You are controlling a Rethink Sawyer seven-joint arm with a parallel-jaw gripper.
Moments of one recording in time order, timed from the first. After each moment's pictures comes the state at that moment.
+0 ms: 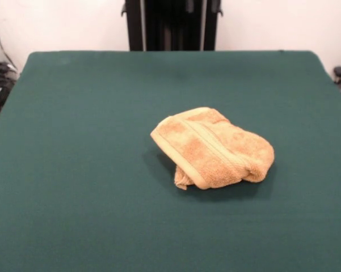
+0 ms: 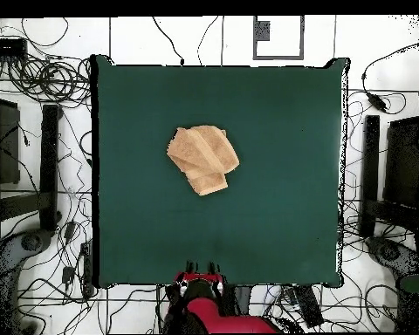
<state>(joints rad) -0.32 -0.98 0.03 2.46 -0.42 -0.16 1.92</state>
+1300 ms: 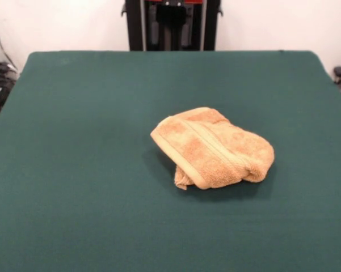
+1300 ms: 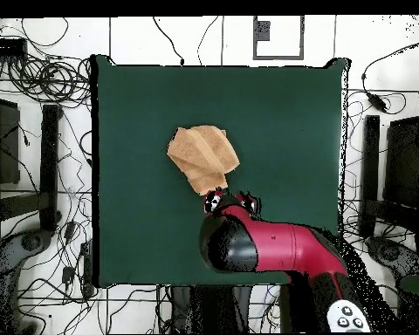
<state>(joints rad) -0.42 -0.94 0.20 2.01 -0.33 0.26 1.92</state>
